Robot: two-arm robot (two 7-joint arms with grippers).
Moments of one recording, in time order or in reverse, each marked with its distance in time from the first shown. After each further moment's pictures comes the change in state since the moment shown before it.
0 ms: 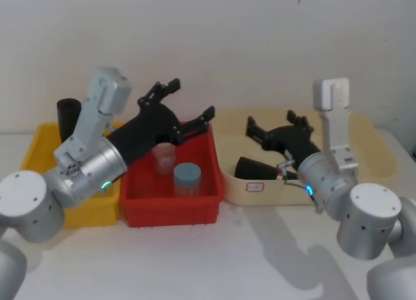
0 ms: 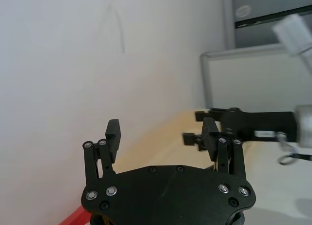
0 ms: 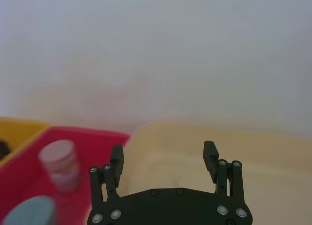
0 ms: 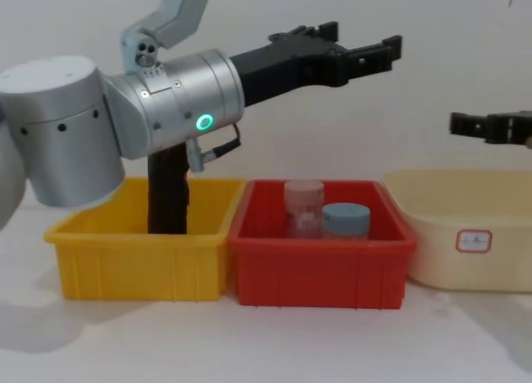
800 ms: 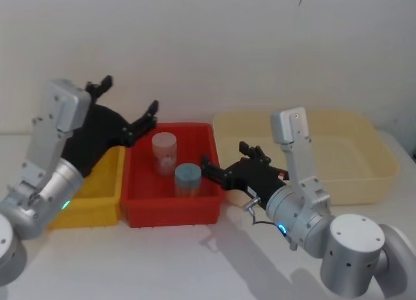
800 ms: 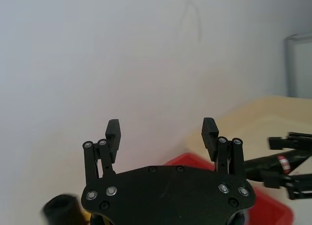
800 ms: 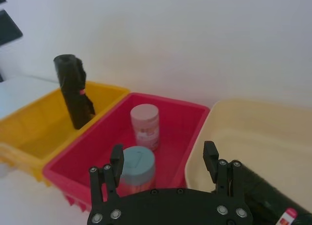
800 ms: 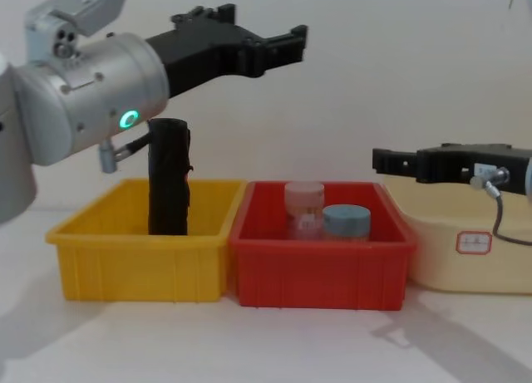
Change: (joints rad) left arm 0.249 0.117 -0.095 -0.387 0.207 0.116 0.384; right arm -0.134 0.013 -0.117 -0.166 0.023 0.078 0.090
